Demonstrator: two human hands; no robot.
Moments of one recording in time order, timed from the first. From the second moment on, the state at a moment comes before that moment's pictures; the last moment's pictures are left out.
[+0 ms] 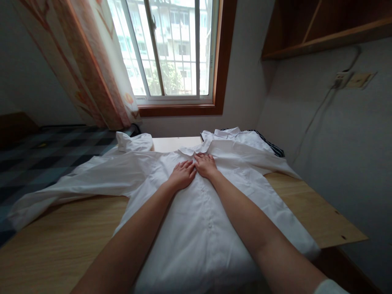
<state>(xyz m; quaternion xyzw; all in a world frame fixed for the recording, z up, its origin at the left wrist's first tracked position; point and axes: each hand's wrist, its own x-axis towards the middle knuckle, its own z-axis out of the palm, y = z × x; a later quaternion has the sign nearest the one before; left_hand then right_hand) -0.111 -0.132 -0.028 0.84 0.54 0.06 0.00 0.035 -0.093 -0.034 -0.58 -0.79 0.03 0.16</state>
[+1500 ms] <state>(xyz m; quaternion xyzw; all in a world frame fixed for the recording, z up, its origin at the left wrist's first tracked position) -0.107 -0.140 -0.016 0.81 0.58 0.02 0.05 0.183 -0.051 -0.045 -0.72 -0.68 -0.07 0.14</state>
